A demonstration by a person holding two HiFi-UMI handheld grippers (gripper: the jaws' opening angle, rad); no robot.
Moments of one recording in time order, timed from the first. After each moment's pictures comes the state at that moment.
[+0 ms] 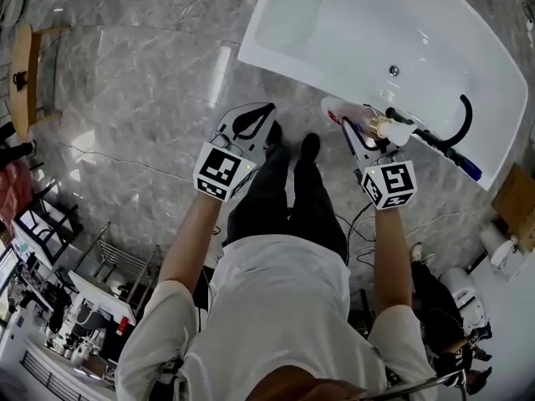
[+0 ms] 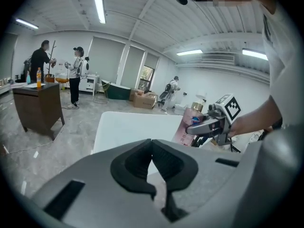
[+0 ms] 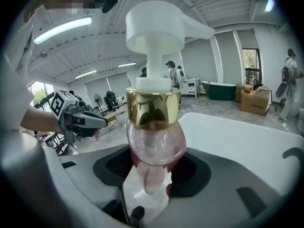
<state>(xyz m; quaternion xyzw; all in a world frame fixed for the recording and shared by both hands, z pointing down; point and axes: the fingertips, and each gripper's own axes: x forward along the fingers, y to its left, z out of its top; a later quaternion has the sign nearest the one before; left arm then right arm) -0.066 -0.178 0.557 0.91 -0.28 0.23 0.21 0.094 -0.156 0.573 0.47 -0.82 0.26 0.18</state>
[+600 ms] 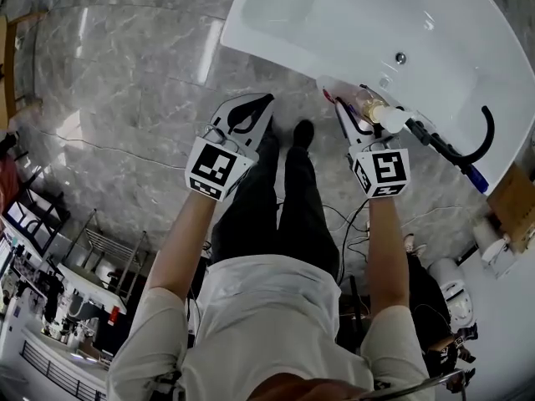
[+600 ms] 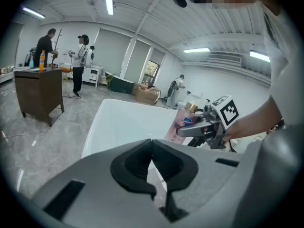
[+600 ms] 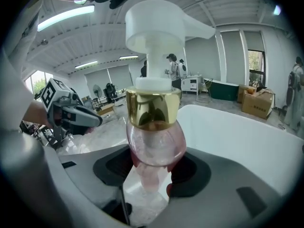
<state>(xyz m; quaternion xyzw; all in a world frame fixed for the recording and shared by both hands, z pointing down) -0.053 -0.198 0.672 0.90 -0.28 0.23 0.25 0.088 -0.198 0.695 0.47 -0.82 0.24 0.22</state>
